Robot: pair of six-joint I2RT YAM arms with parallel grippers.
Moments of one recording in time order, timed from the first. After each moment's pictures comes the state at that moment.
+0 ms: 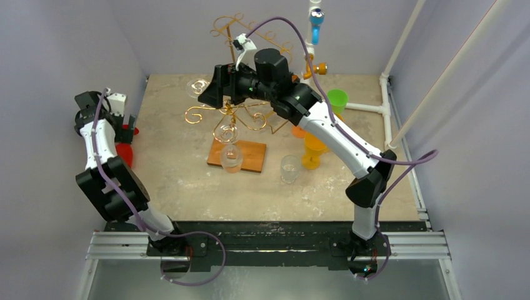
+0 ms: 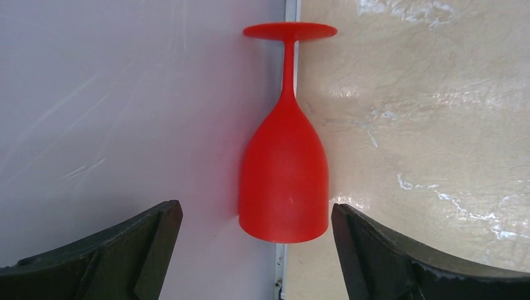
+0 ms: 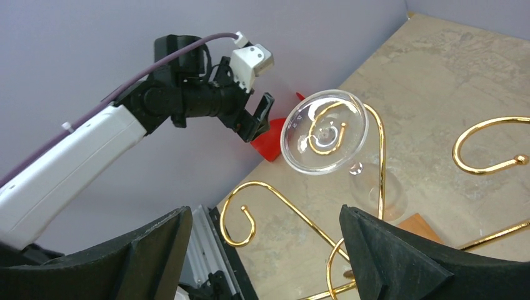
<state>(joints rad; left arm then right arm) 0.57 1.59 1.36 -0.64 0.00 0.62 0.83 1.90 2.16 -0.42 -0.28 0.52</state>
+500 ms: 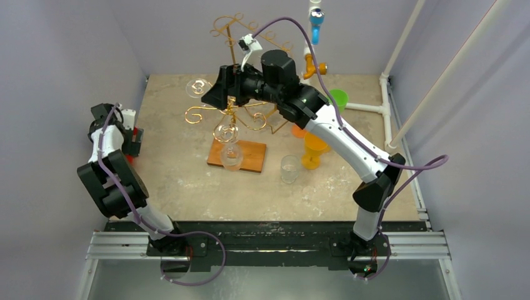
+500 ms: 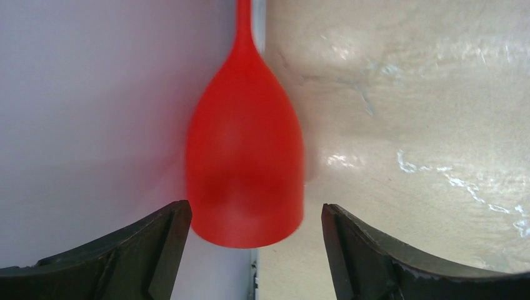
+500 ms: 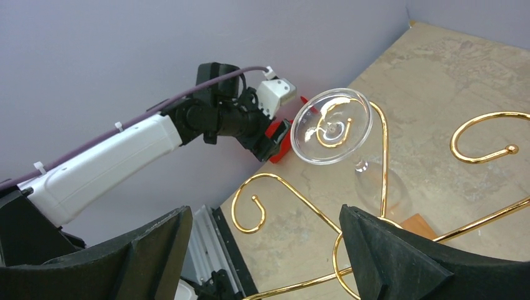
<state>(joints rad) 0.56 1.66 1.24 -0.59 -0.10 0.59 0.83 1.82 2.07 -0.39 -0.28 0.51</state>
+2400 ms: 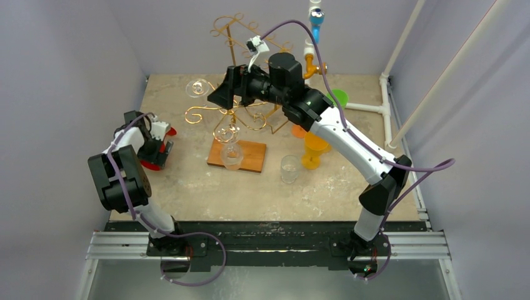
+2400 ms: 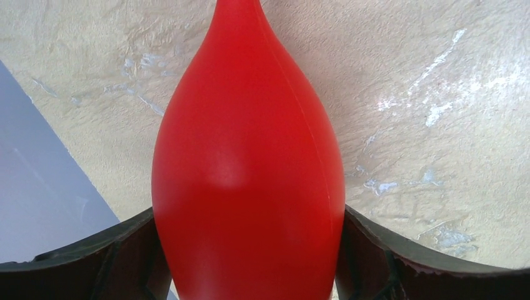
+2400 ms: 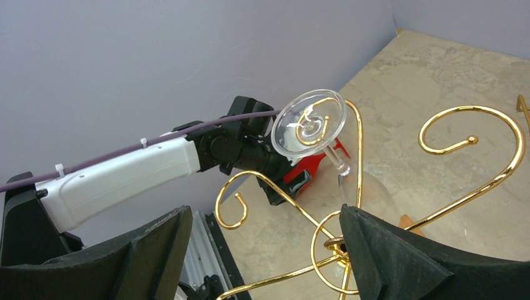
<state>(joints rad) 0.37 1.70 1.07 -0.64 0.01 0.61 0.80 1.76 1.95 -0.31 -0.28 0.52</state>
